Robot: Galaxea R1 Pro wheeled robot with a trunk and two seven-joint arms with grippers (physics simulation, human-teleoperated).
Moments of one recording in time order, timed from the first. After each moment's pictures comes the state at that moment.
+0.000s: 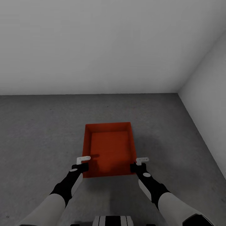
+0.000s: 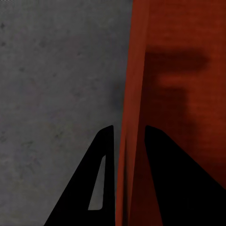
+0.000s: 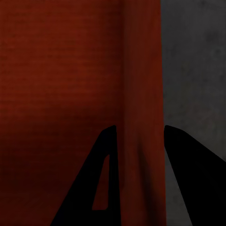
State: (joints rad) left arm -0.67 -0.07 -0.04 -0.56 0.13 0.19 0.21; right arm -0.72 0.07 0.35 -0.39 -0.25 -0.07 -0.14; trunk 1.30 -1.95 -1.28
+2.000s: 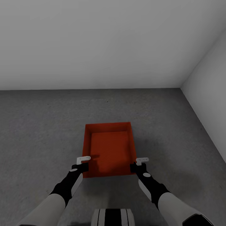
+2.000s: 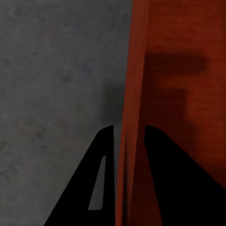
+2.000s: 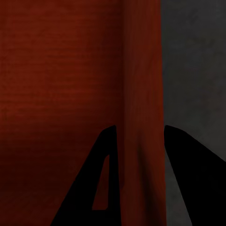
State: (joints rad) left arm -0.67 -0.07 -0.04 -0.56 0.13 0.19 0.22; right arm -0.72 0.07 0.35 -0.39 -0.25 -0.07 -0.14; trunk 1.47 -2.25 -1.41
